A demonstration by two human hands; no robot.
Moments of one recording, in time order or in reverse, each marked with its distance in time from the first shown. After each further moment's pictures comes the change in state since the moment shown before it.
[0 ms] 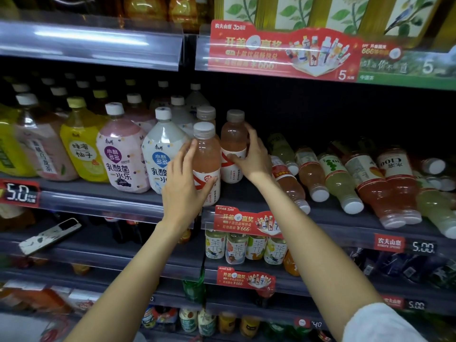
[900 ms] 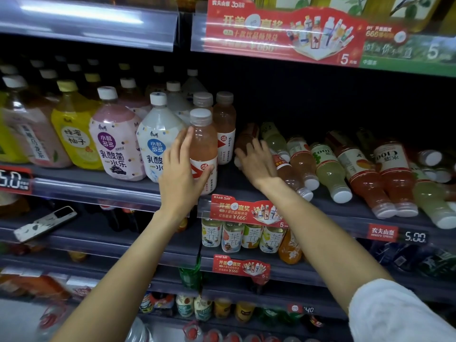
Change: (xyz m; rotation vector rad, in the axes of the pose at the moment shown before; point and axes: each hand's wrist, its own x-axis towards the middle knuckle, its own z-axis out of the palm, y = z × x) left_hand -0.002 0.001 0.003 0.037 0.010 -0.010; right_hand -0.013 0.031 -0.002 -1.016 -0.202 -0.446
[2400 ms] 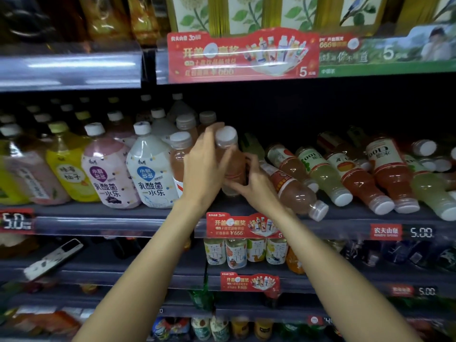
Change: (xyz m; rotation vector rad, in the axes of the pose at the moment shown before) left_hand 0.054 0.085 -0.006 -0.229 0.028 0.148; right_hand -0.052 0.001 -0.024 1.206 0.195 0.247
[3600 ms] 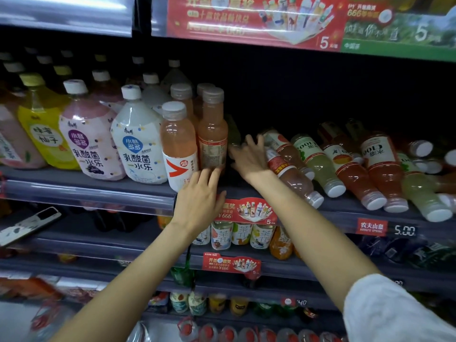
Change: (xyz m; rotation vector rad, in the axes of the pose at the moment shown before) left_hand -0.096 -0.040 0.033 0.460 -0.386 0.026; right_hand 0.054 0.027 0.013 -1.180 -0.260 -0.090
